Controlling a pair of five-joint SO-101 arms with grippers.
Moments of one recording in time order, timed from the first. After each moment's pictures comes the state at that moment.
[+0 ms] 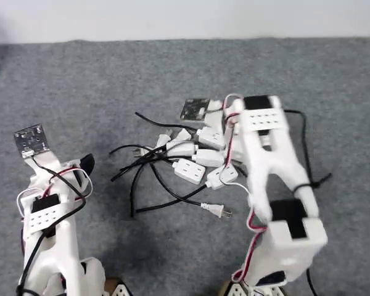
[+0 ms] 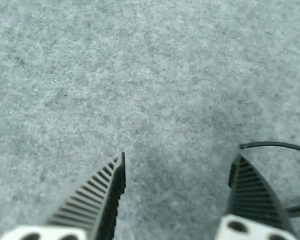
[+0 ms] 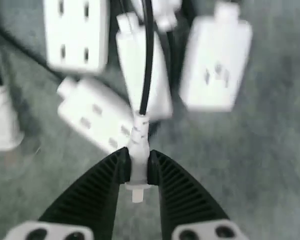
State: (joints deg) left arm -25.3 -33.5 71.1 24.8 7.5; right arm -8.4 10.1 -0.3 79.6 64.8
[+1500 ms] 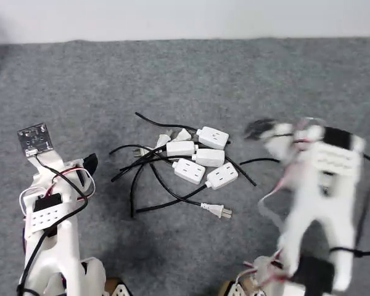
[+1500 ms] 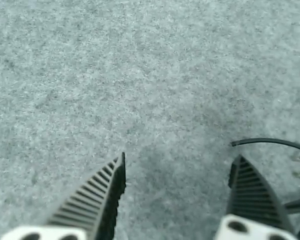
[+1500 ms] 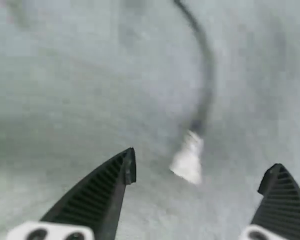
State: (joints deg) left arm -23.9 -33.5 71.1 24.8 7.5; right arm 9.9 -17.5 23.3 86.8 79.3
